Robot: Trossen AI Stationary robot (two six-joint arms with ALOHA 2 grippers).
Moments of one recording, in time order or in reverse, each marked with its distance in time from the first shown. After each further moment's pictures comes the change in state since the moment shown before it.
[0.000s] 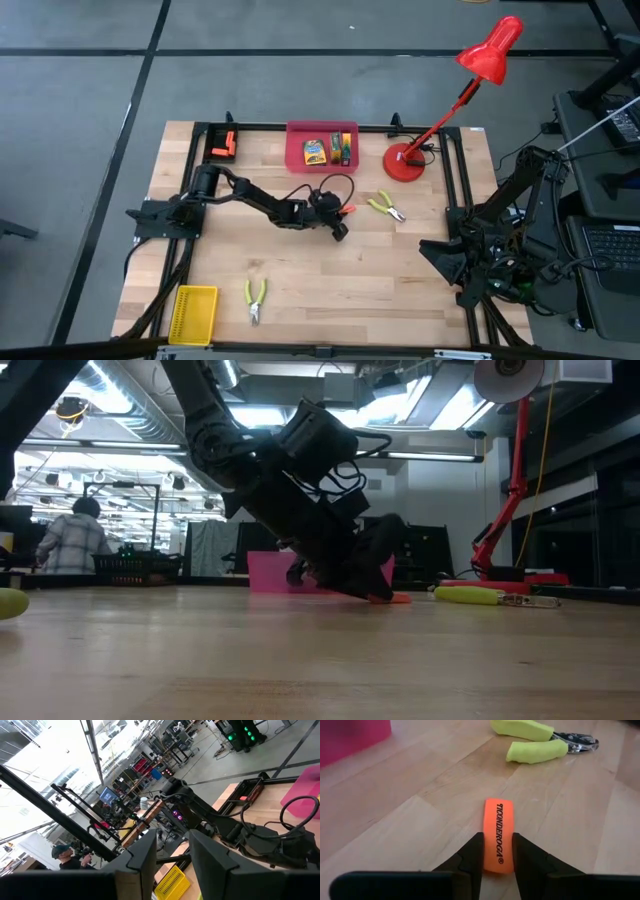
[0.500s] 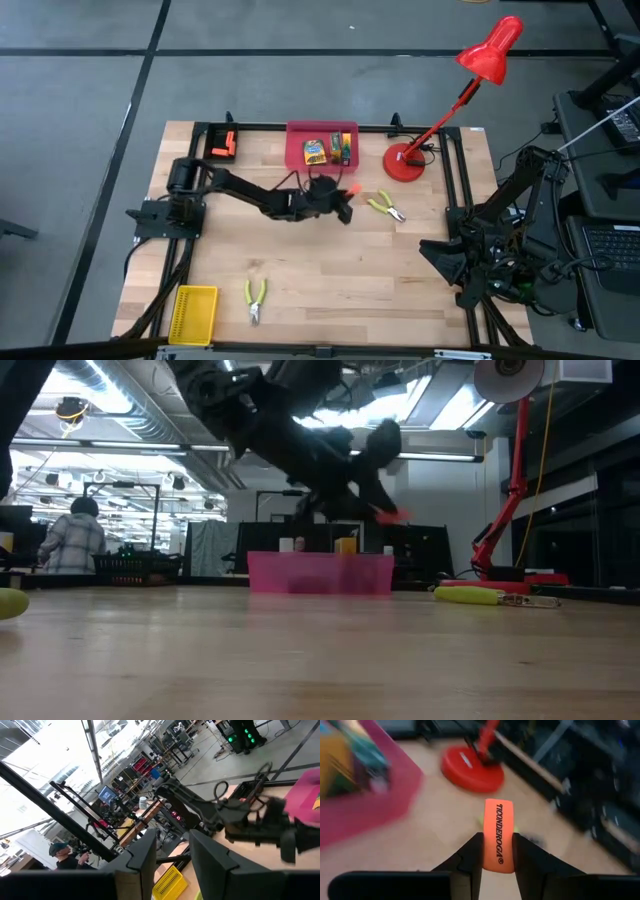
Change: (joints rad) left arm 0.019 -0.194 -0.001 0.038 -0.104 -0.162; right arm 0.000 0.000 0.000 0.000 0.000 -0.023
